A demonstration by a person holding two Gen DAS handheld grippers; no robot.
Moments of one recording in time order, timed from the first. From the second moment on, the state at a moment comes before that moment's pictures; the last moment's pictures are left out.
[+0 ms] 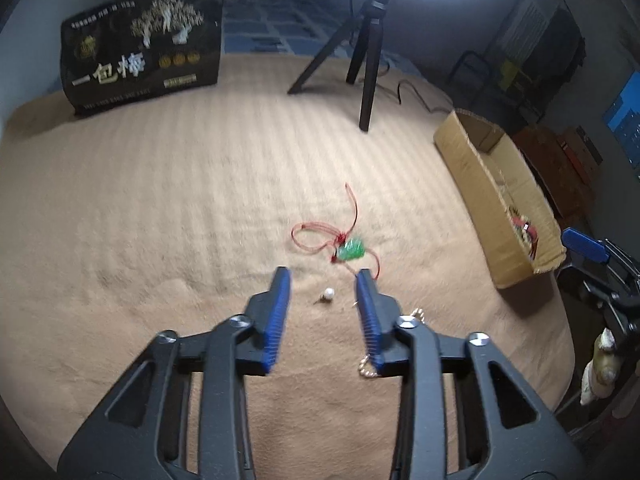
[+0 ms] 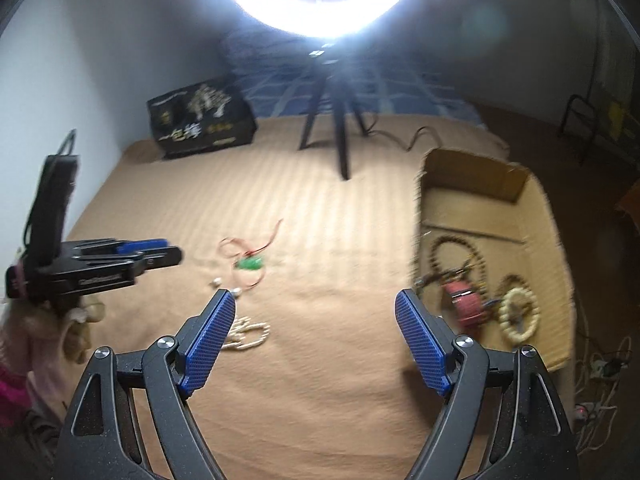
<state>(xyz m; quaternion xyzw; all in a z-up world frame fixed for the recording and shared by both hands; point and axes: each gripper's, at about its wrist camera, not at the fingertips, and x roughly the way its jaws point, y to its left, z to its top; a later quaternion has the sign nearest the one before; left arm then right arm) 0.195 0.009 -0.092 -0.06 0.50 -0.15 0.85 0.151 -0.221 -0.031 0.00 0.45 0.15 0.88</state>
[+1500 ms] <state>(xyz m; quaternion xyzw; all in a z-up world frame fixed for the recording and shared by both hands) 0.226 -0.012 -0.153 -0.05 0.55 -0.17 0.82 0.160 -0.131 -0.135 -0.09 0.52 0.23 0.82</state>
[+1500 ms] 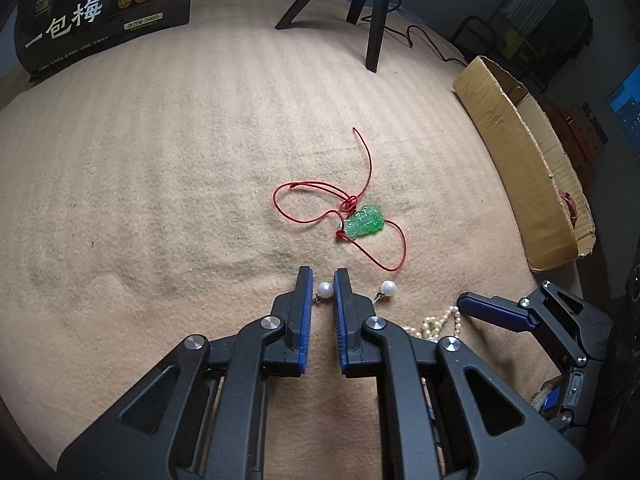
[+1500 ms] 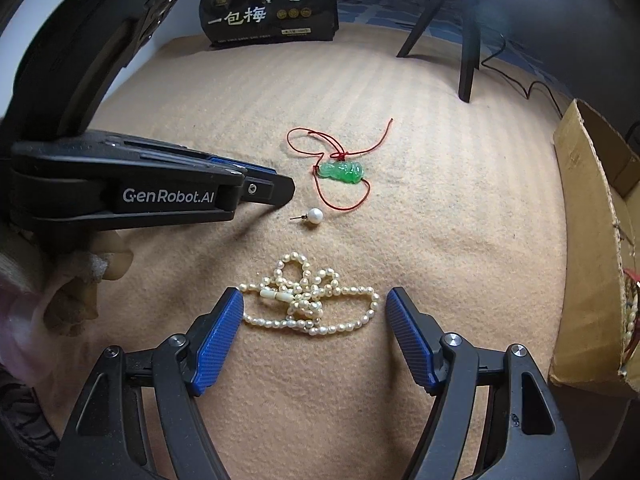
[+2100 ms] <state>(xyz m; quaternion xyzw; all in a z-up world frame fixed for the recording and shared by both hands) 0.224 -0.004 -0.147 -0.06 0.55 -0.16 0.82 0.159 -0.117 -0.133 -0.12 0.51 0.23 0.82</state>
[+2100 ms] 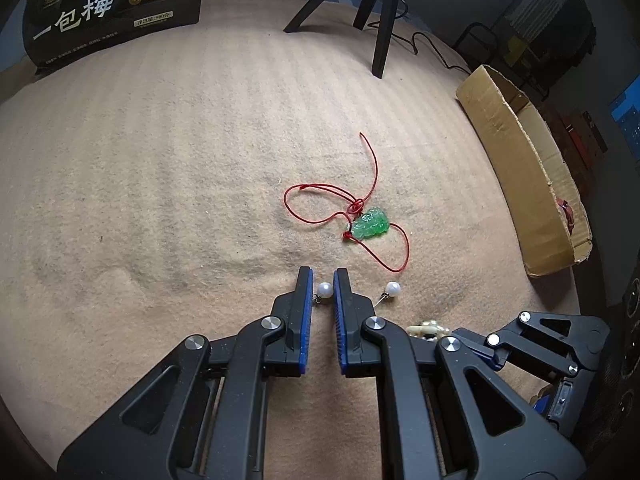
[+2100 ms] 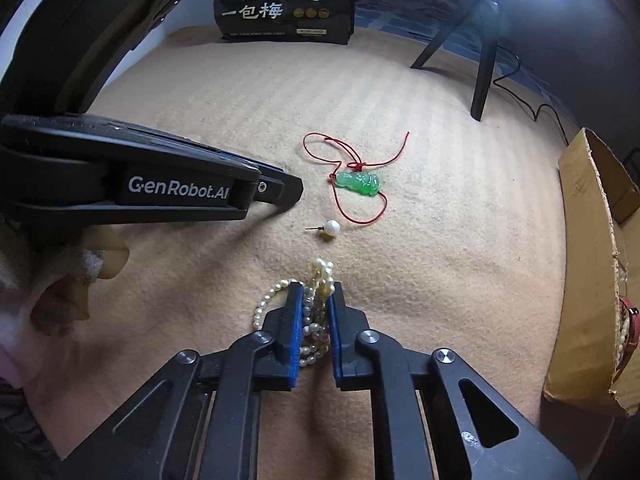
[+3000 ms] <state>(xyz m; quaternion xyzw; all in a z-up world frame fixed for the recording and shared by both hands) 0.217 0.001 -0.084 -0.11 0.48 -0.18 0.85 0.175 -0.187 -0.058 -0.04 0.44 0.18 0.88</state>
